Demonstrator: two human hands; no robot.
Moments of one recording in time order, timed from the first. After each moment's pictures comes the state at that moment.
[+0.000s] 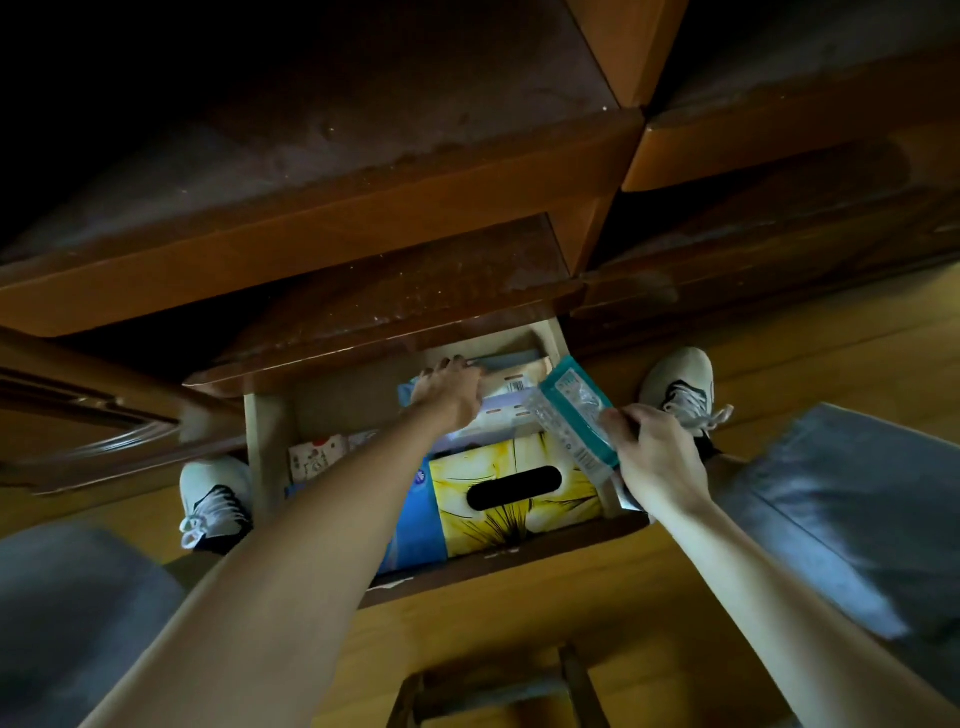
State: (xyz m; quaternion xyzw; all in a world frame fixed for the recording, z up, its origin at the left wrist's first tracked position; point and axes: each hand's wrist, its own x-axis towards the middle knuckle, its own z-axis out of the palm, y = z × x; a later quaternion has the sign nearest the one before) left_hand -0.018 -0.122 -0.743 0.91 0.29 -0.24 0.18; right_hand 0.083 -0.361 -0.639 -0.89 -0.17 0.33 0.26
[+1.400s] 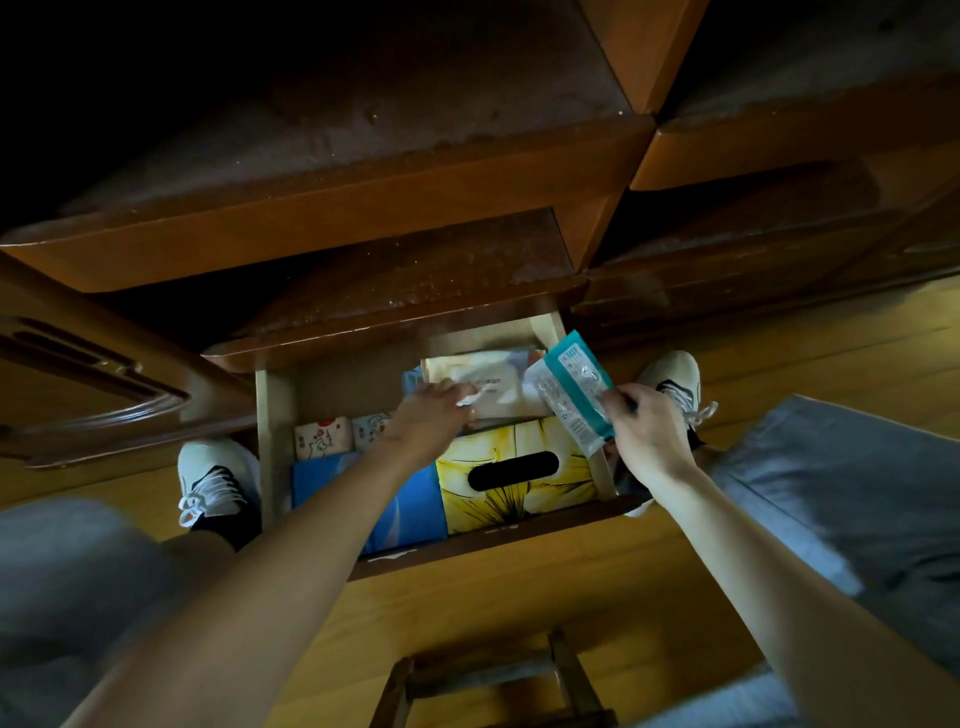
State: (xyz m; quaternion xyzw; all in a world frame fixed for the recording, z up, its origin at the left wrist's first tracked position) left_hand -0.094 -0.149 -0.731 0.98 0.13 -0.10 0.08; right_hand 0.081 -0.357 -0.638 -0.89 -0.18 0.28 0.30
